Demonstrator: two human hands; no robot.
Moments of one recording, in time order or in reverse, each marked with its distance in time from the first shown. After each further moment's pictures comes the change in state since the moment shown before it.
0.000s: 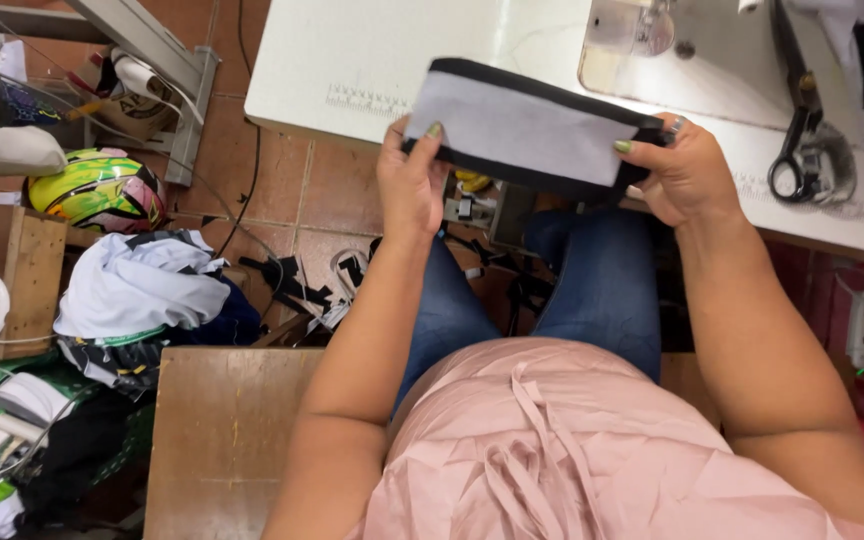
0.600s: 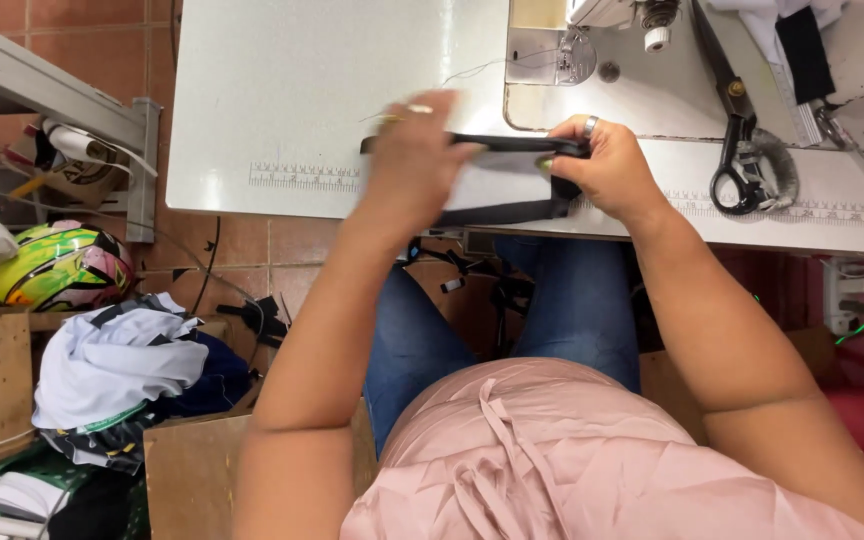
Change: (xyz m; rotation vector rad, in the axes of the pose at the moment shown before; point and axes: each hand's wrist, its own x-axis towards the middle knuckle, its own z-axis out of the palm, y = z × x) left_hand 0.035 0.014 0.098 1.683 -0.802 0.682; right_hand 0.044 -0.009 -0.001 -0.634 0.083 -0.142
